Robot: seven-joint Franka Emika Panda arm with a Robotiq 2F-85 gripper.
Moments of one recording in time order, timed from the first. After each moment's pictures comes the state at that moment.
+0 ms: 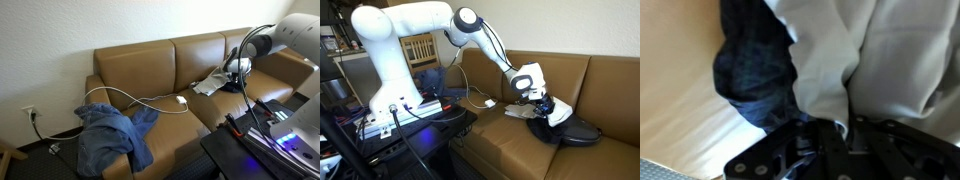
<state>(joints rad) -0.25 1.49 -0.48 -1.27 0.58 2.88 1.36</state>
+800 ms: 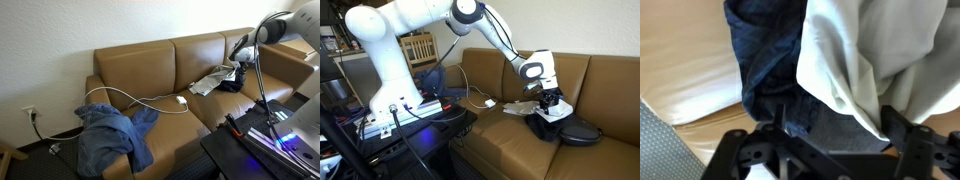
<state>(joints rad) -0.40 1.31 -0.36 -1.28 0.35 2.73 1.04</state>
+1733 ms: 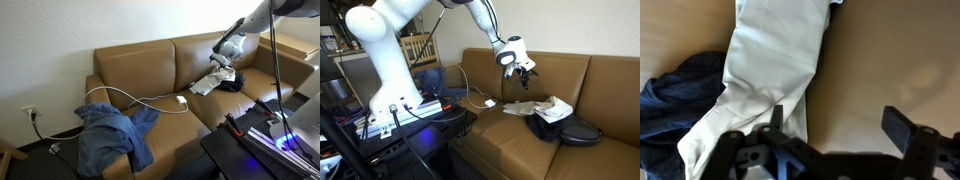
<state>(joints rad) -0.39 1.00 0.01 -1.69 0.43 3.08 0.36</state>
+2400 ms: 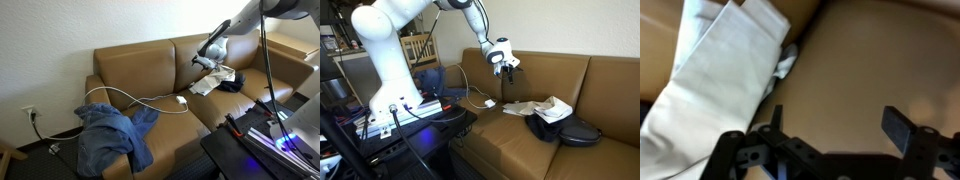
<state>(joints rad) -0.25 1.03 0.09 -1.68 0.38 3.08 0.31</state>
